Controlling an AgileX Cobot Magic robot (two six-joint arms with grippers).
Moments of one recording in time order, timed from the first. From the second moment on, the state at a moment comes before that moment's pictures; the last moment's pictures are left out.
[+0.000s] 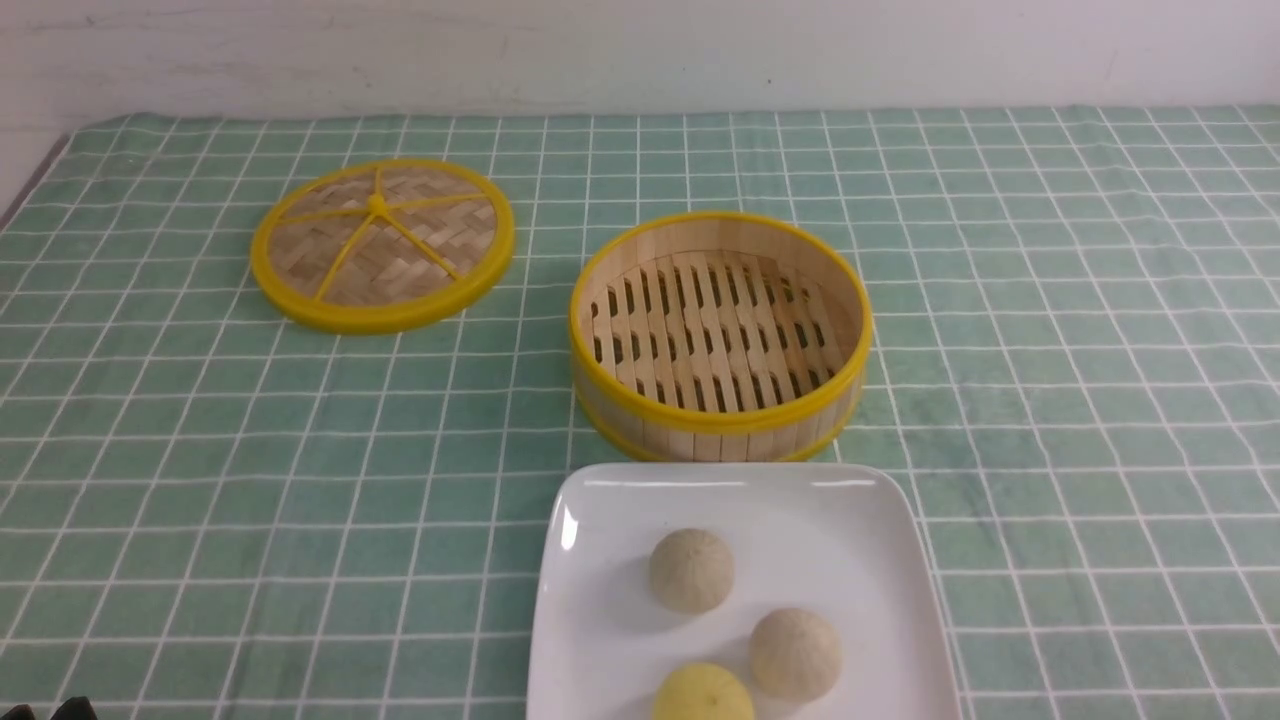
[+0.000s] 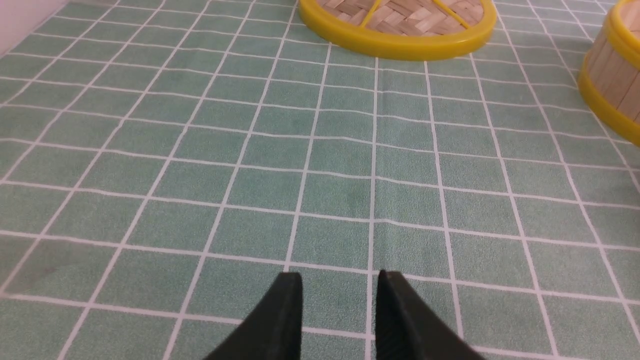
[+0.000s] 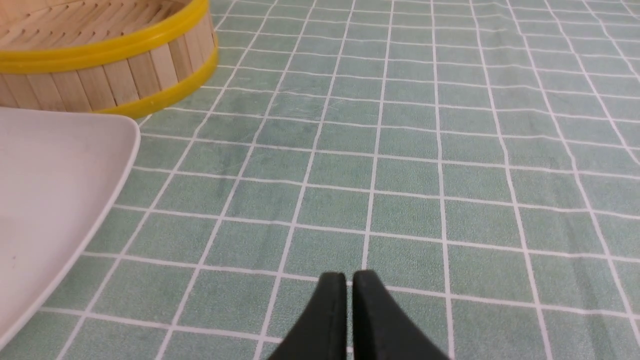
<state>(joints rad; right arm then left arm) 0.14 -0.01 0.01 -0.01 0.39 0.05 -0.04 -0.01 0.02 0.13 0.37 -0.22</state>
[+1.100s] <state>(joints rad) 0.14 -0.01 0.01 -0.01 0.39 0.04 -0.04 -0.01 0.02 0.13 0.37 -0.22</state>
